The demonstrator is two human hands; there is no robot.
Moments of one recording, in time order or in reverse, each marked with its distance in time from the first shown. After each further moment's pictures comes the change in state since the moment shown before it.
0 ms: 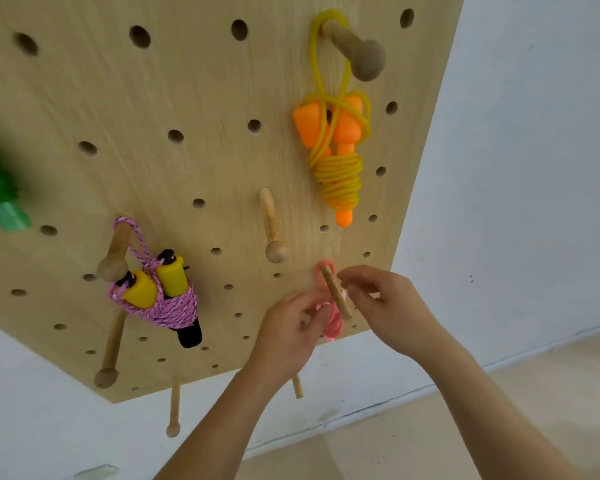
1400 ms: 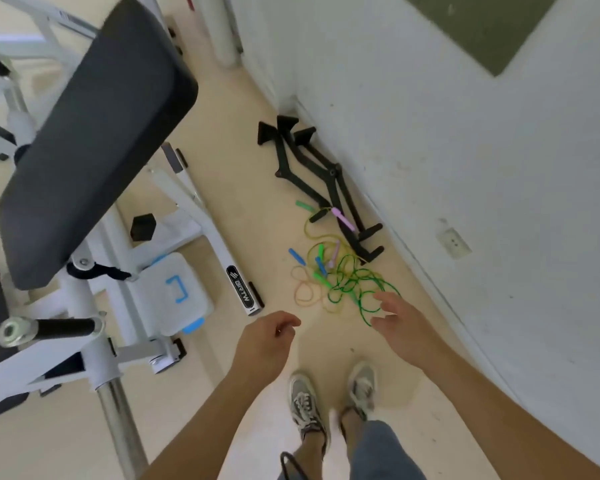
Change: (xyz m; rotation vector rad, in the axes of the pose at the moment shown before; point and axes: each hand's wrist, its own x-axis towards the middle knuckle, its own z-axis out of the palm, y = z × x) left_hand -0.676 -0.300 -0.206 -0.198 0.872 -1.460; right_hand -0.294 -0.159 0.658 -0.301 -1.430 0.042
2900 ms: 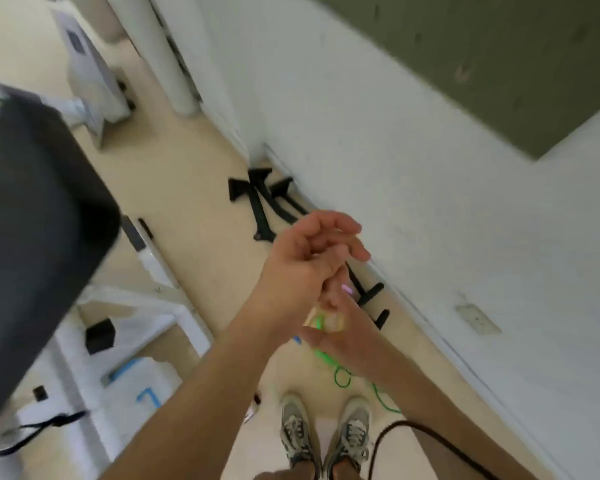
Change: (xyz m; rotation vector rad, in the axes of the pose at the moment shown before) left_hand 0.238 0.231 -0.078 -0.787 -0.382 0.534; right_hand 0.203 -0.154 -0.040 0.197 0.001 -0.350
